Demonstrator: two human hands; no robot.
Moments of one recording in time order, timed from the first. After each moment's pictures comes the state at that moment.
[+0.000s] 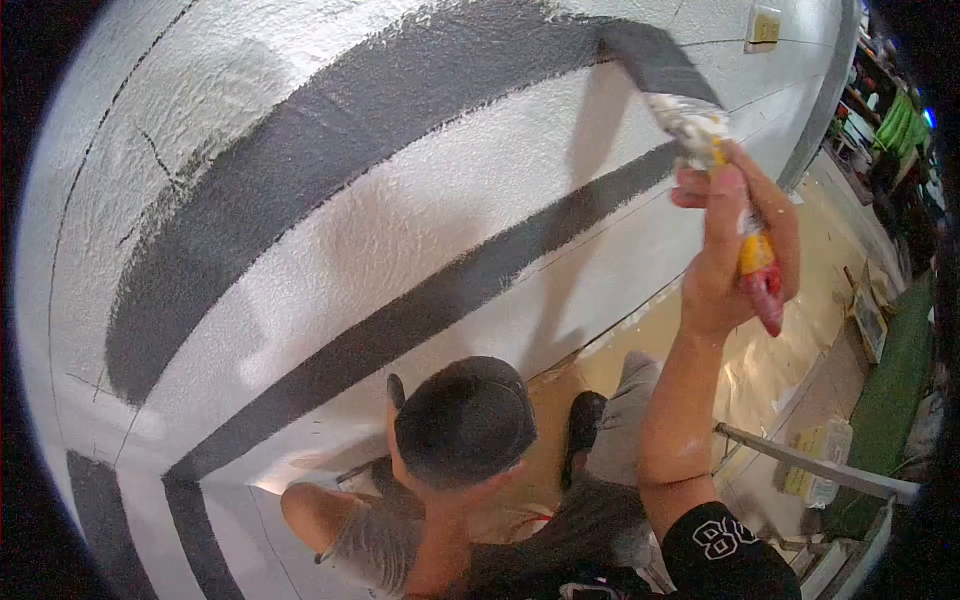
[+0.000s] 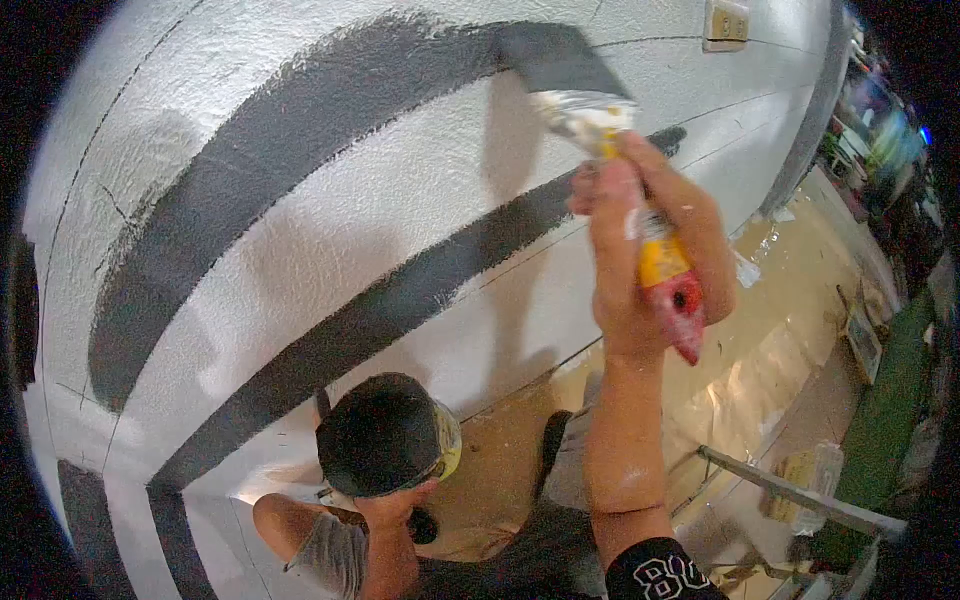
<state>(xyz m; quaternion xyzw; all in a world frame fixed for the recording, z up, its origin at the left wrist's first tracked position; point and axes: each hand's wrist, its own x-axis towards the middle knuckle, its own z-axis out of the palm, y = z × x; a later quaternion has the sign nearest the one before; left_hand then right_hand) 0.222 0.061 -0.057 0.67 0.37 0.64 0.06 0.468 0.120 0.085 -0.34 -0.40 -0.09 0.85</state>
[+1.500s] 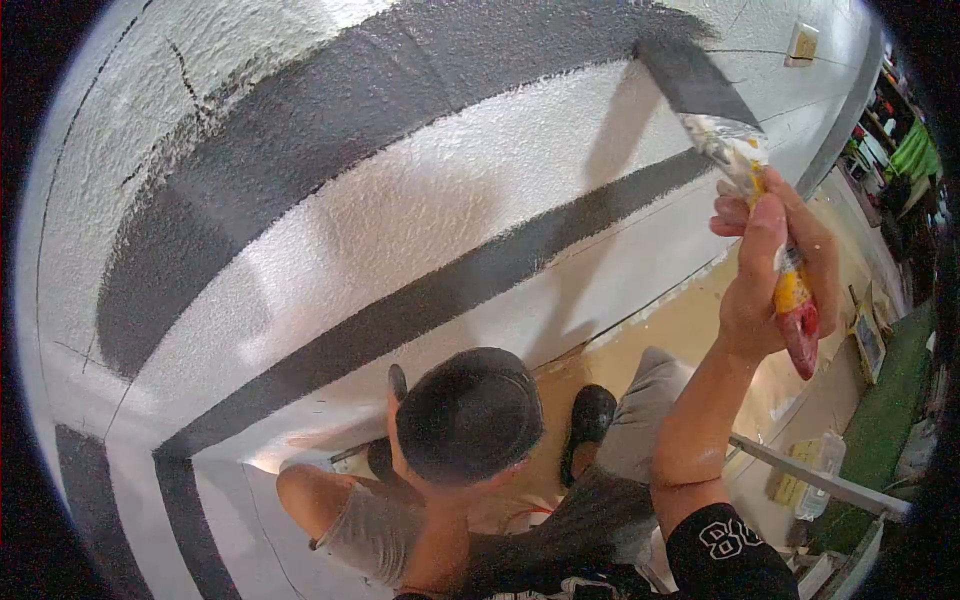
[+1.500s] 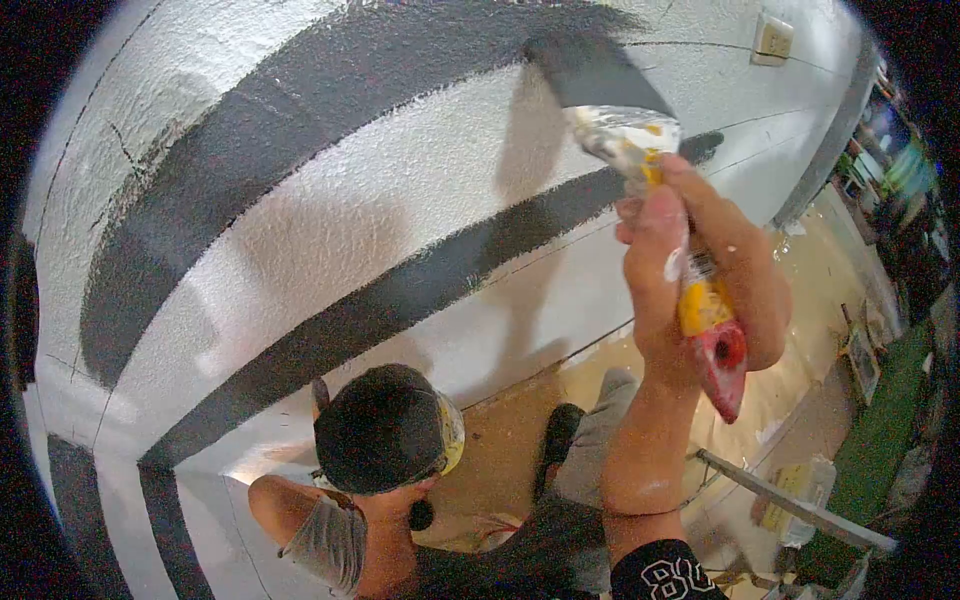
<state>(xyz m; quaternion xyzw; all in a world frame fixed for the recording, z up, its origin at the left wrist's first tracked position) 0.201 0.056 -0.033 0.71 0.38 0.57 0.16 0.464 0.103 0.084 -0.42 -0.51 -0.24 0.71</state>
